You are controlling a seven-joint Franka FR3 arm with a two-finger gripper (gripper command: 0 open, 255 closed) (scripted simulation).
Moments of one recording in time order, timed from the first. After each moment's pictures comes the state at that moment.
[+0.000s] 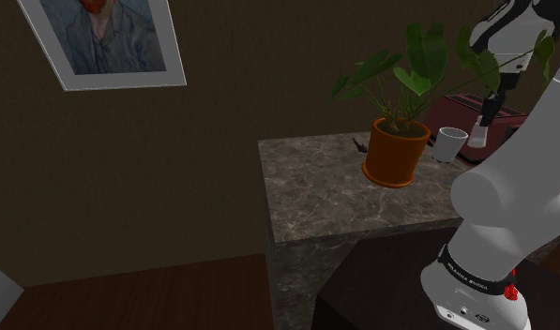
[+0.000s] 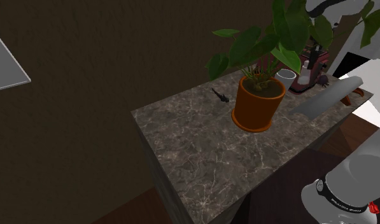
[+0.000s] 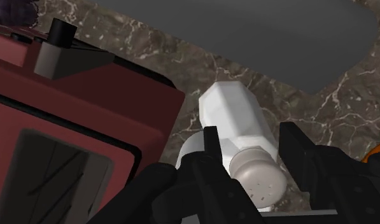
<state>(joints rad) -0.69 0.01 -0.65 -2.02 -0.08 1.91 -1.13</state>
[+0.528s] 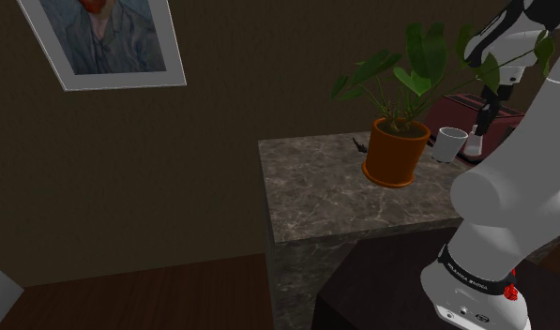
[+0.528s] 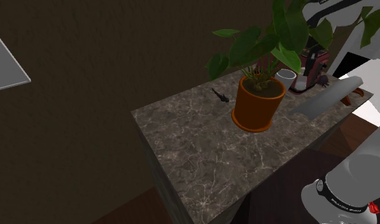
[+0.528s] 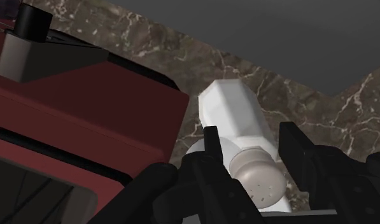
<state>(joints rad) -0.70 0.05 -0.66 -2.08 -0.05 2.01 -1.15</state>
